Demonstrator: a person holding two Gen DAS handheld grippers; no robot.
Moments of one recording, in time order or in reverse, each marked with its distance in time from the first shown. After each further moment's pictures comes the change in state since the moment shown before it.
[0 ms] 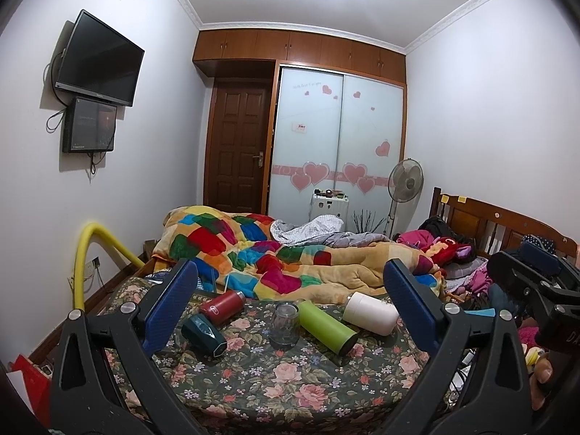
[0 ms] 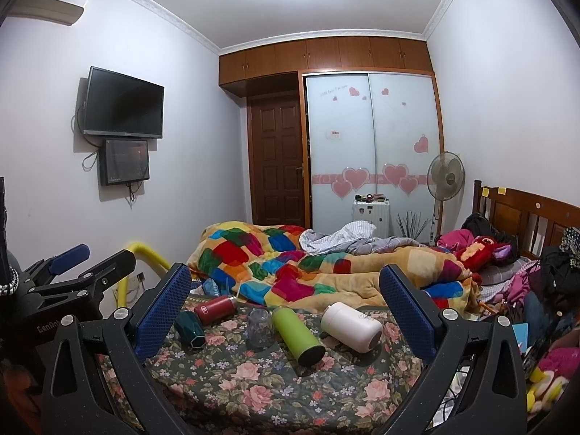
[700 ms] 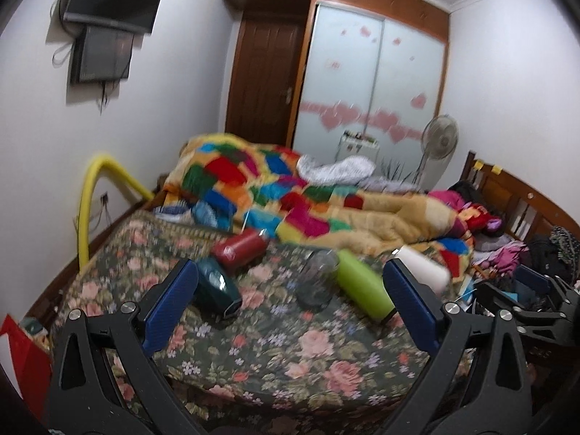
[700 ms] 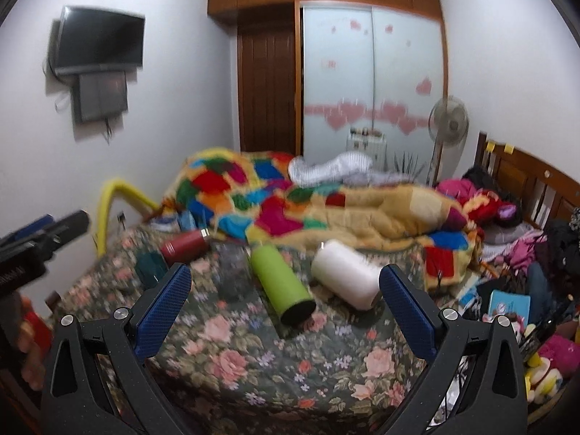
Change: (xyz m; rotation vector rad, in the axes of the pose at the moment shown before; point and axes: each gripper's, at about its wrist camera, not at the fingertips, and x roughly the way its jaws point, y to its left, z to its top) left arm 0.120 0.054 -0.060 -0.104 0.277 0.097; right arm 0.126 -0.022 -0.065 -0.040 0.351 -0.040
